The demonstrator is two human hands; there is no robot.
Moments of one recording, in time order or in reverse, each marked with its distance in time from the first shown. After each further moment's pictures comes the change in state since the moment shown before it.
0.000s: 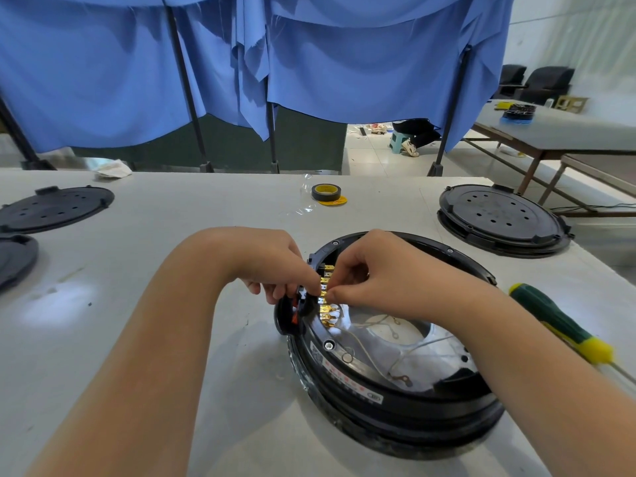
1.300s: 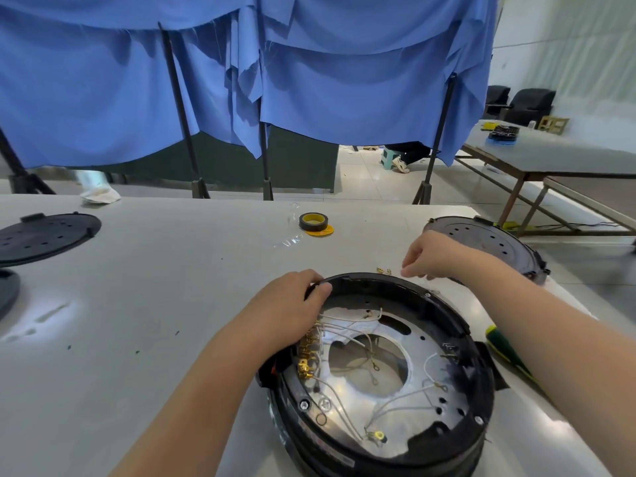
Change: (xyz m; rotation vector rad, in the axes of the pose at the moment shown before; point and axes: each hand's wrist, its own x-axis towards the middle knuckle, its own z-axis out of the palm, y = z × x) left_hand 0.038 0.015 0.040 -0.149 0.442 0.193; right_hand 0.056 0.137 -0.090 -0.149 0.042 0.554
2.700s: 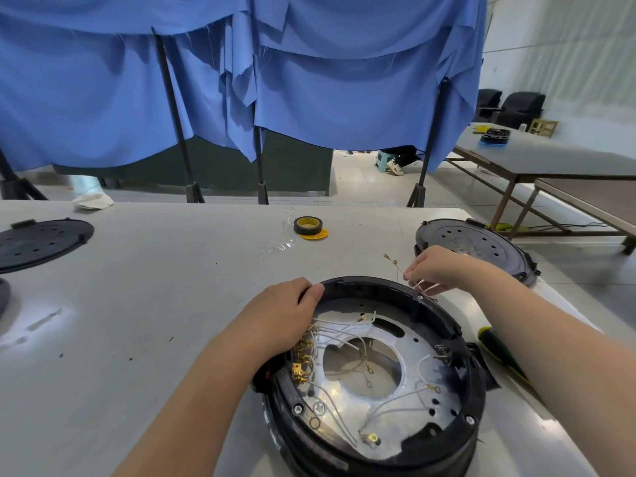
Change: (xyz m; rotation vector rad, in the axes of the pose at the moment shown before) left_hand 0.003 -0.006 0.005 0.015 0.004 -0.026; right_hand 0.015 0.028 0.009 0.253 -0.059 0.191
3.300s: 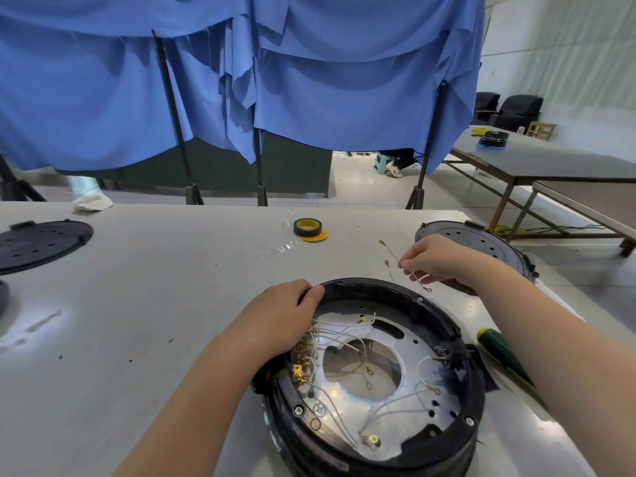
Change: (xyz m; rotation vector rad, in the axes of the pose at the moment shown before) left_hand -0.001 0.002 -0.002 -0.001 -0.014 -0.008; right_hand -0.019 -0.018 -0.008 0.032 0.054 -0.136
